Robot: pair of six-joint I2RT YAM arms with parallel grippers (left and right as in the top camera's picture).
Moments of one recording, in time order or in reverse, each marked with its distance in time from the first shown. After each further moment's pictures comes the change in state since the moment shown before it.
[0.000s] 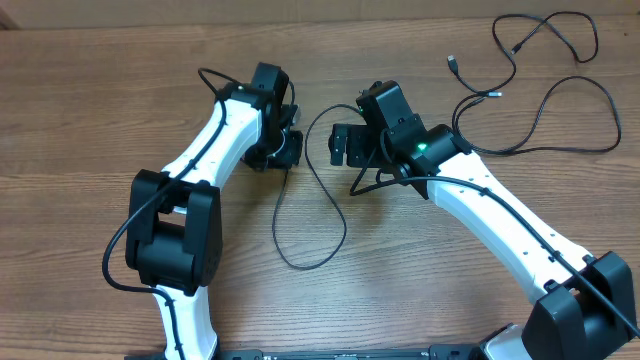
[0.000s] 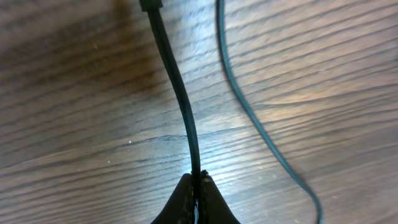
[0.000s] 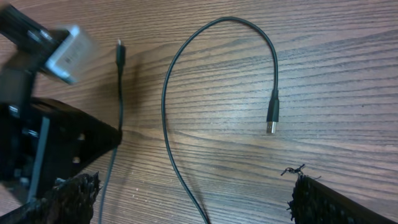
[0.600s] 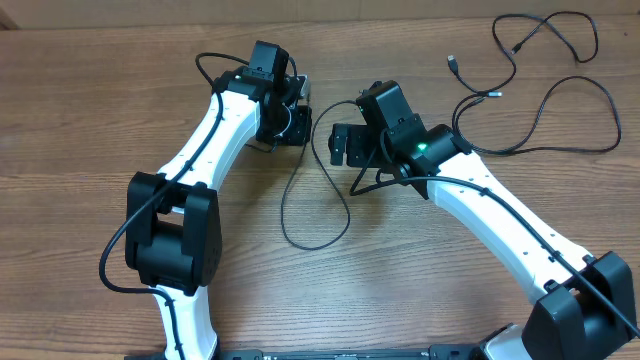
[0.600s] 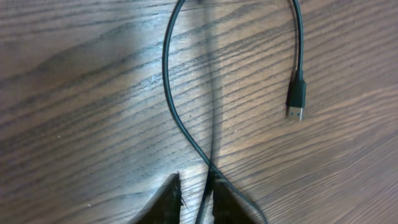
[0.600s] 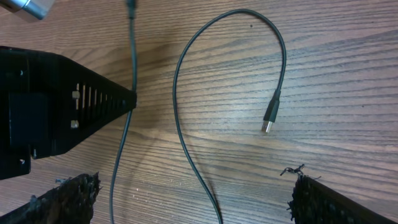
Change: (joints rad) left arm 0.000 0.000 0.077 0.120 0.137 -0.031; right arm 0.000 0.000 0.000 0.001 0.000 0.000
